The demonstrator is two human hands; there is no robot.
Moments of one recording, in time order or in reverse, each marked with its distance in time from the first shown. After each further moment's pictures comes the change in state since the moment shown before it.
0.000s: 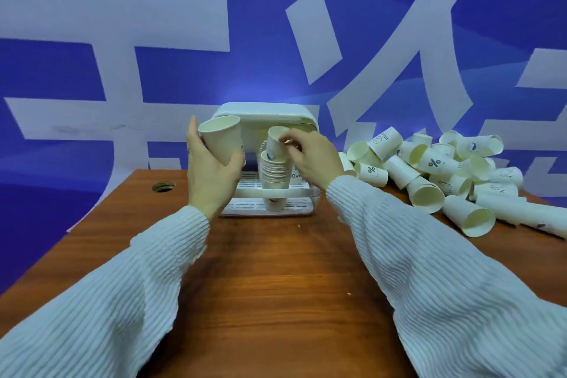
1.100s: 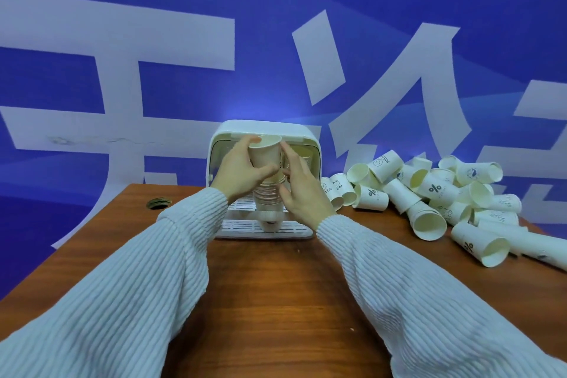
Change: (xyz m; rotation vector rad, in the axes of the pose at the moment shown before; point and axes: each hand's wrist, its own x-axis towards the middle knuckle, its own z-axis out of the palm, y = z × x) left_hand 0.061 0.005 0.041 0.134 -0.366 0.049; right_hand -0.012 -0.009 0.027 0.143 -0.078 -0.012
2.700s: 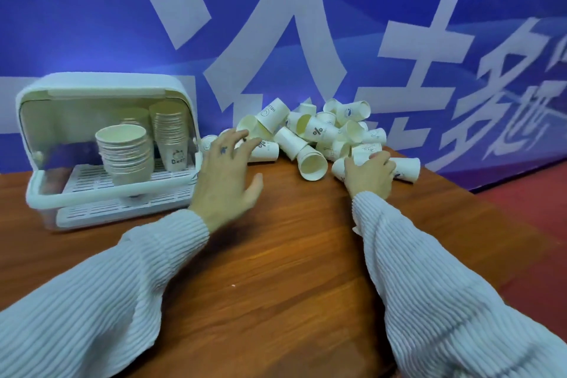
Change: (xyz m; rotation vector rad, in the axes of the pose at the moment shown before) left_hand -0.073 0.055 0.186 0.249 -0.078 0.617; right_hand -0.152 0.204 -0.185 -0.349 0.761 1.071
